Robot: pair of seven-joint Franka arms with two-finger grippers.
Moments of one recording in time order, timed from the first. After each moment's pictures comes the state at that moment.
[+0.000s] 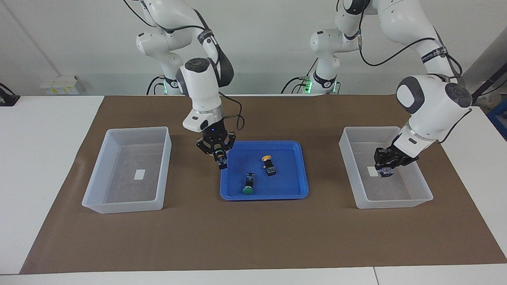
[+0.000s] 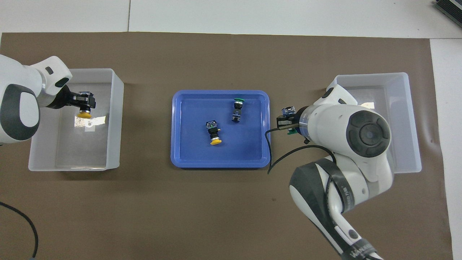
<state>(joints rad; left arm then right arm) 0.04 0.29 -0.02 -1.86 -0.11 2.22 0.24 0.34 0.02 -0.01 -2.06 -0.04 2.36 0.29</state>
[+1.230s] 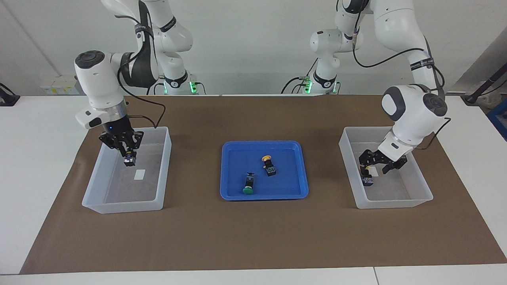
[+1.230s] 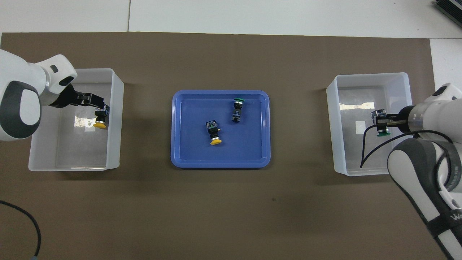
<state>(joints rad) 0.02 0.26 -0.04 -1.72 -0.11 2.01 0.19 -0.09 0.00 -0.01 -2.15 -0.04 2.35 -0.11</state>
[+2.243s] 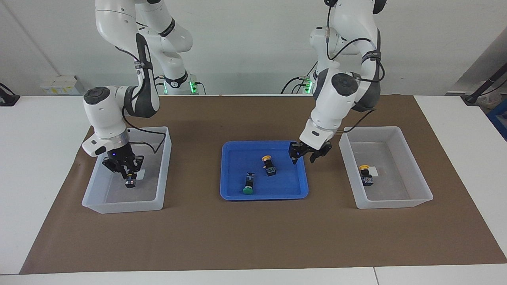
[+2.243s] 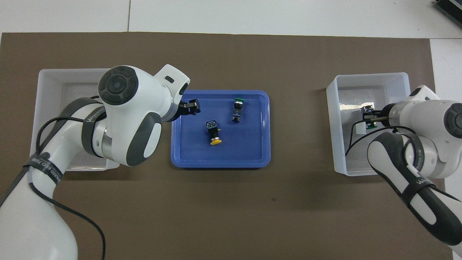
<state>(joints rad) -0.45 0.27 -0.05 -1.84 -0.11 2.26 -0.56 -0.11 0.20 0.00 -2.16 -0.04 2.61 -0.13</state>
